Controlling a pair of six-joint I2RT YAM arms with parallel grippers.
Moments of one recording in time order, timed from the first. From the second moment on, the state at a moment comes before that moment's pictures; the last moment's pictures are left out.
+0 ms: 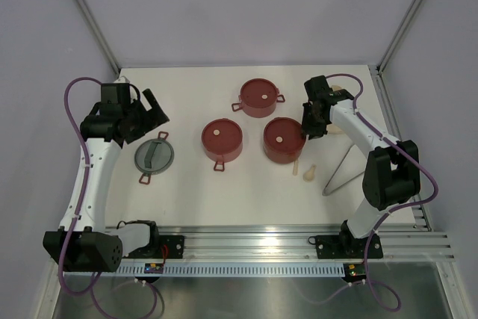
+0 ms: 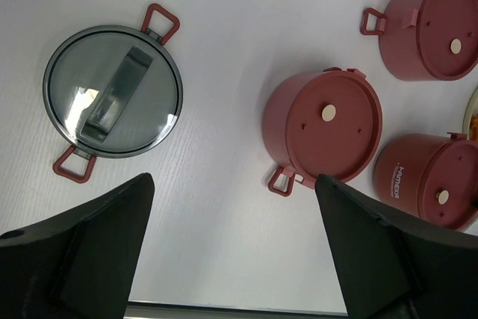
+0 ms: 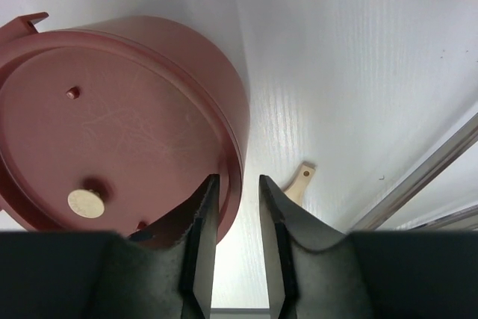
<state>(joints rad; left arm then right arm) -0.01 1.17 1.28 -0.92 0.04 -0.53 0.29 1.69 1.36 -0.85 0.07 0.44</state>
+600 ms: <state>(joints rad) -0.01 1.17 1.28 -0.90 0.08 -0.55 0.38 1.62 1.49 -0.85 0.09 0.47</state>
